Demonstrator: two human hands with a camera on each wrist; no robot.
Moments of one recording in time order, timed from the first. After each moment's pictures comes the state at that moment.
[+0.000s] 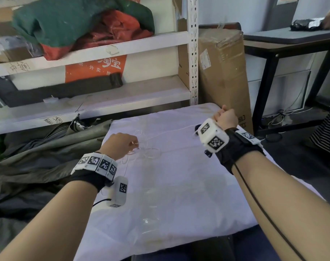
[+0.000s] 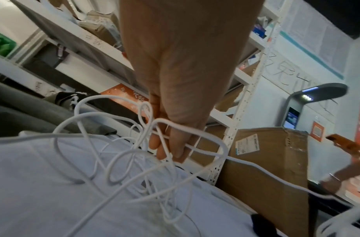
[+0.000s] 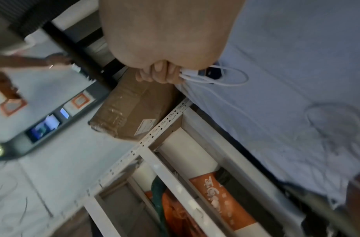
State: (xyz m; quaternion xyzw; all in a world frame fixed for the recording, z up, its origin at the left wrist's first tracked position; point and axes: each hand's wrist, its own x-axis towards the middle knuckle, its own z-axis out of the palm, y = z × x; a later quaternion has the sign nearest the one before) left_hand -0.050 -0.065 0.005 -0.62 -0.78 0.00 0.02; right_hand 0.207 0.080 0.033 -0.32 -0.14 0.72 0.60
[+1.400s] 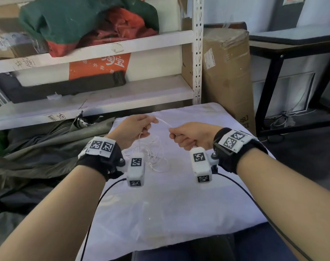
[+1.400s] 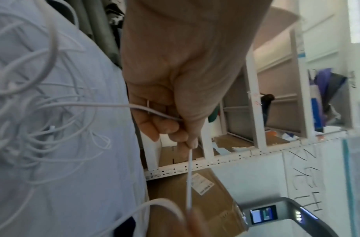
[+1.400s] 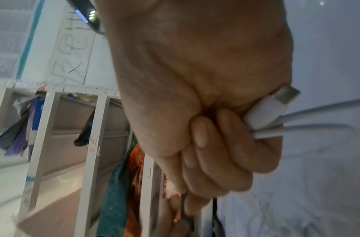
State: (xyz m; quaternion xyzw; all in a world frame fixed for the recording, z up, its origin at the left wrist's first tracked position) left_hand -0.007 -0.048 0.038 -0.44 -0.67 -0.49 -0.35; right_hand 0.173 0.038 0.033 -0.30 -0.62 0.72 0.00
